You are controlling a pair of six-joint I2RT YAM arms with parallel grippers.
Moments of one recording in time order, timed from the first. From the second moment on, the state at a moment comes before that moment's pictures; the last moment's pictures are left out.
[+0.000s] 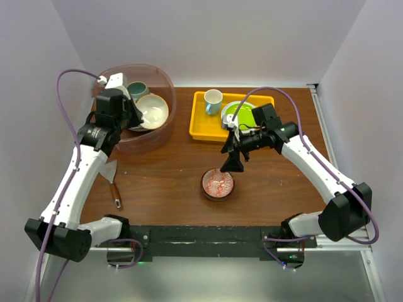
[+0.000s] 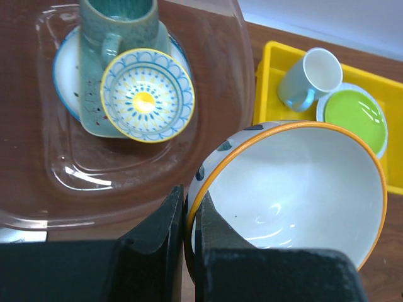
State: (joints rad) left arm -0.26 1.18 1.31 -0.62 -0.15 -0.39; right arm 0.44 1.37 1.21 -0.79 -0.95 -0.56
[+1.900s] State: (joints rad) left arm -0.05 1.75 1.40 -0.37 -0.24 -0.38; right arm 0.44 1.37 1.19 -0.77 -0.93 -0.55
